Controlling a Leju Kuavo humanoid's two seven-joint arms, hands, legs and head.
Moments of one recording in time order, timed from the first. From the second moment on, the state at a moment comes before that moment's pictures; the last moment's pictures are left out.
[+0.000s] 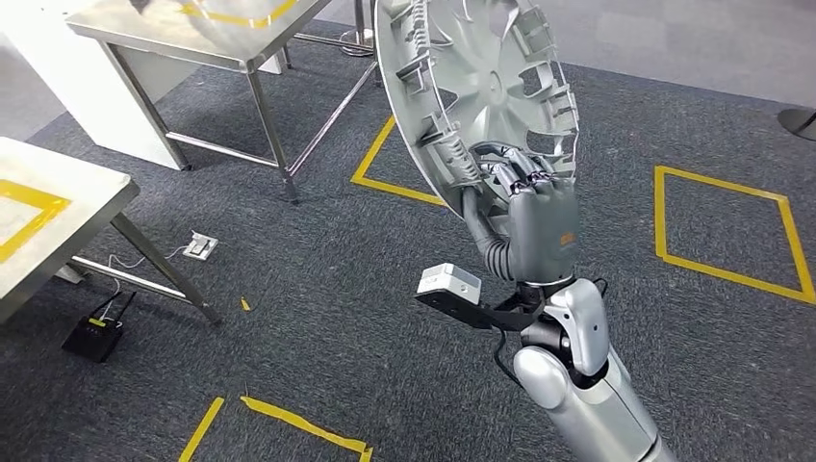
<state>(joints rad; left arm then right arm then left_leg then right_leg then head) -0.08 -0.12 0.90 -0.19 -1.22 0.14 -0.02 -0.36 -0.07 0.61 -1.56 1.06 -0.37 -0.14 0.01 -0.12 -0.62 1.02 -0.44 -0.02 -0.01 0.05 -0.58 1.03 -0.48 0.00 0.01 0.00</state>
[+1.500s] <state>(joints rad) -0.09 -0.11 0.91 -0.19 -1.18 0.17 -0.01 -0.38 -0.04 0.62 -1.51 1.05 -0.39 -0.15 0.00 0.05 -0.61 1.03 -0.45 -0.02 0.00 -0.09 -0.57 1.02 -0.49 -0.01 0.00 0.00</state>
